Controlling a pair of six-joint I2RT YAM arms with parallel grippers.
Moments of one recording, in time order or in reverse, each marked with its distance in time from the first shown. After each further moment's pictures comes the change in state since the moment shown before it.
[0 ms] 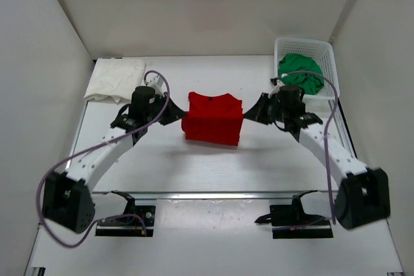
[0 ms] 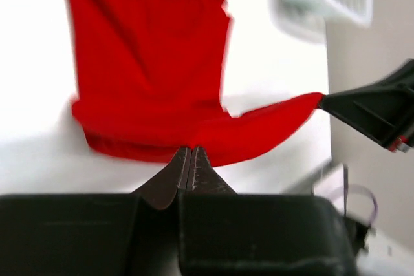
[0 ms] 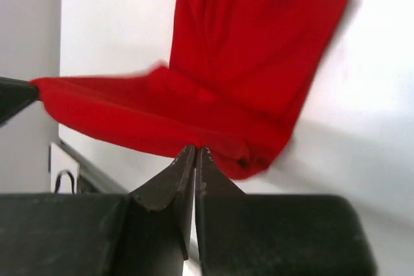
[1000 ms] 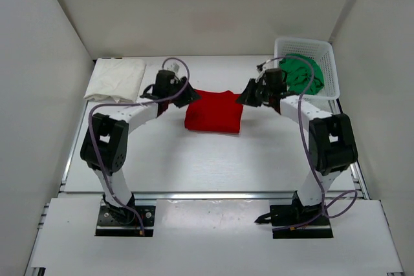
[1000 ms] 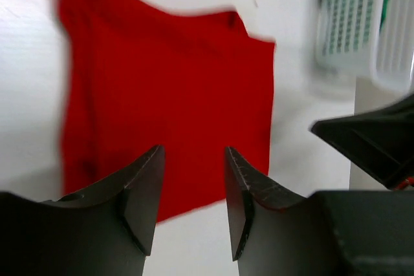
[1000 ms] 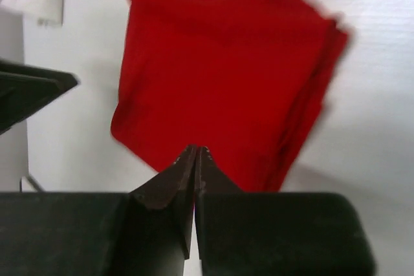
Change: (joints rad) left arm 0.079 0.690 0.401 0.214 -0.017 -0.021; right arm -0.076 0.648 0.419 0.165 -0.050 -0.095
